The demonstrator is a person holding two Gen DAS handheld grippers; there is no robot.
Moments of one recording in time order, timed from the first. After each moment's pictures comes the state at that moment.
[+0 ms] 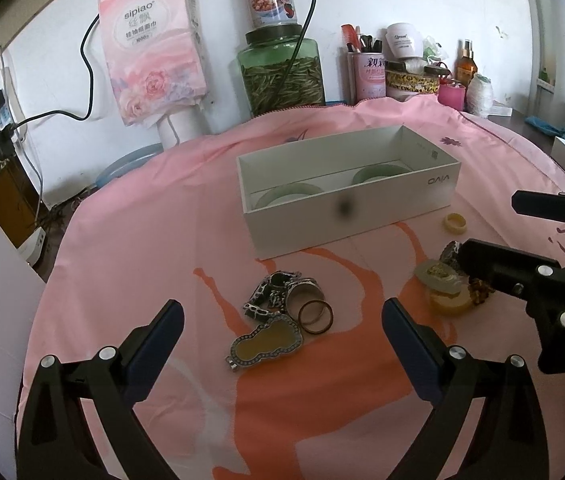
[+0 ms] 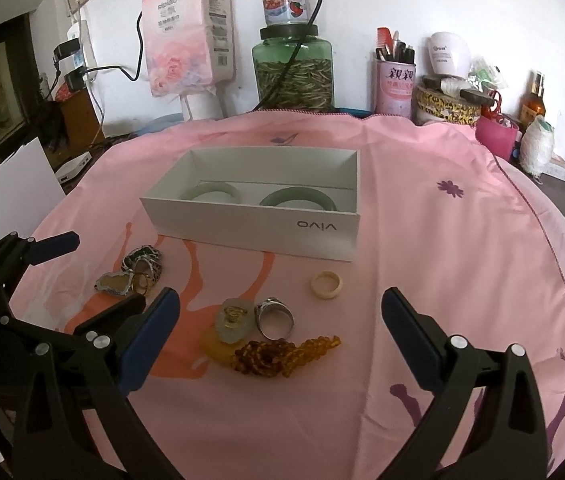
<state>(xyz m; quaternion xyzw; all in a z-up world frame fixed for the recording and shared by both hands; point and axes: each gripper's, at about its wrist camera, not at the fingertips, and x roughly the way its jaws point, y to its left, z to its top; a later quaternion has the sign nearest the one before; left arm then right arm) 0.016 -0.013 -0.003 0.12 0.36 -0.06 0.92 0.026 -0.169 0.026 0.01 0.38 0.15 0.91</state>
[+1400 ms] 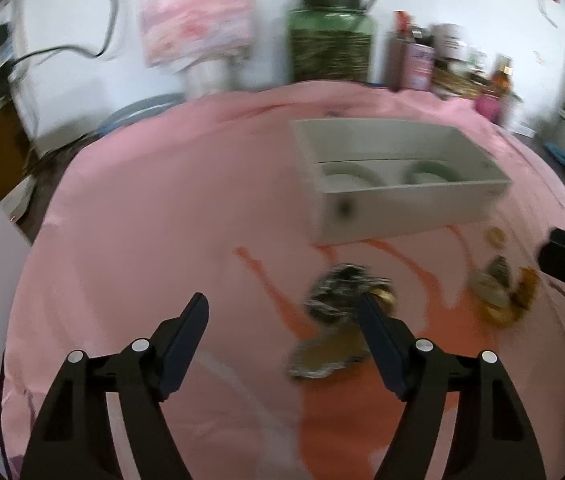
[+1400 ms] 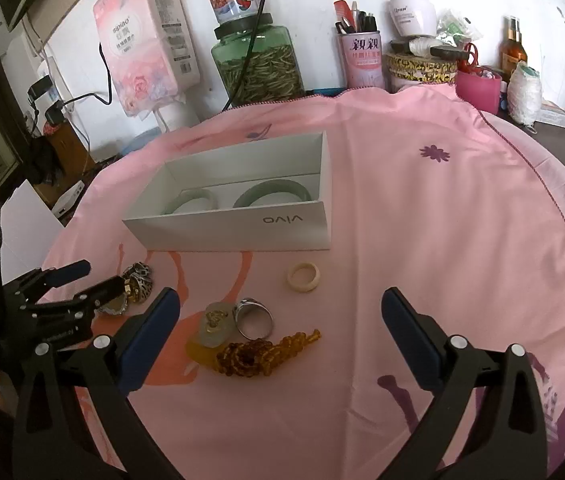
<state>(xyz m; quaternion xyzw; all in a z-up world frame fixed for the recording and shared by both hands) 0.044 0.036 -0.010 0.05 0.42 -0.07 0.90 0.035 -0.195 0.024 0.09 0.41 0.14 0.90</state>
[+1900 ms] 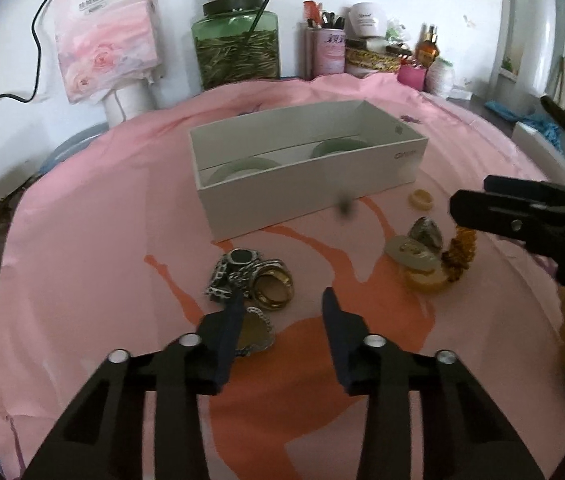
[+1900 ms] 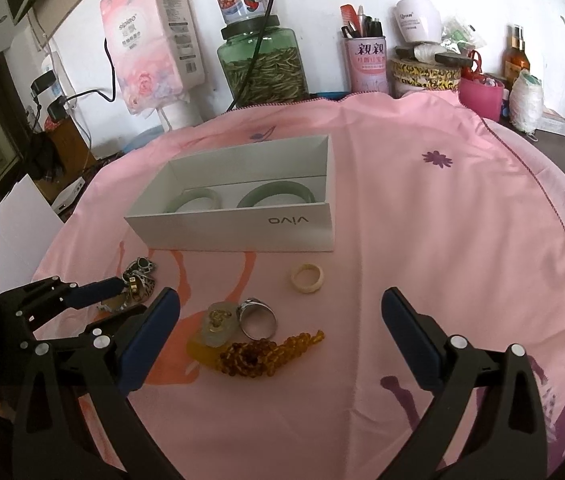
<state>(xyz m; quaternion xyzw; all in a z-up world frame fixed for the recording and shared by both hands) 0.024 -0.003 -0.015 0.09 0.41 -0.17 0.89 0.032 -0.190 0.025 0.08 0.40 0.14 0.90</state>
